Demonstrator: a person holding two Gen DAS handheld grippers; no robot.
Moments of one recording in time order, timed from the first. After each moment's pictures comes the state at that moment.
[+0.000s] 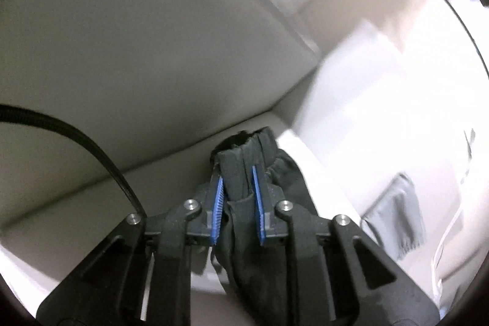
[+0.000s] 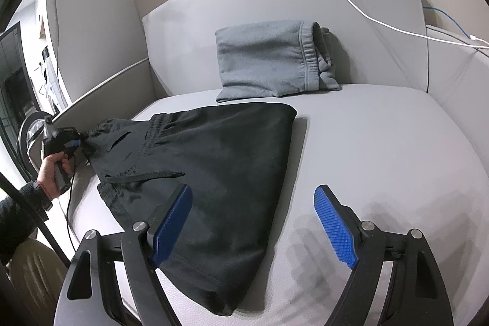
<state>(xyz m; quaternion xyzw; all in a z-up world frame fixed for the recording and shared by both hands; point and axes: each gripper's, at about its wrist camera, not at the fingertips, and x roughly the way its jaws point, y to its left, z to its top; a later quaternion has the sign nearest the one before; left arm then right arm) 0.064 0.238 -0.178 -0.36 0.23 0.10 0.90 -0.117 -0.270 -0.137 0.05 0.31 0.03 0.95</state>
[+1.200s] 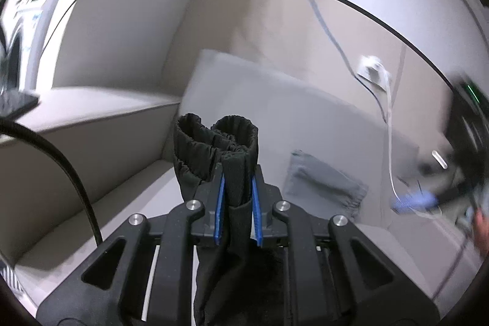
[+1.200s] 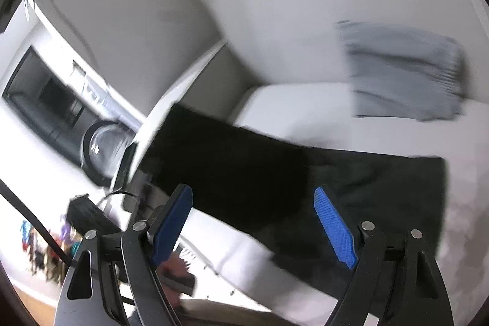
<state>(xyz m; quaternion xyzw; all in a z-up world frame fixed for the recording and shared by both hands) -0.056 0.064 -0.027 -0.17 0.10 -0.05 0.98 0.060 -0.059 0.032 0.13 0.47 0.17 0.86</state>
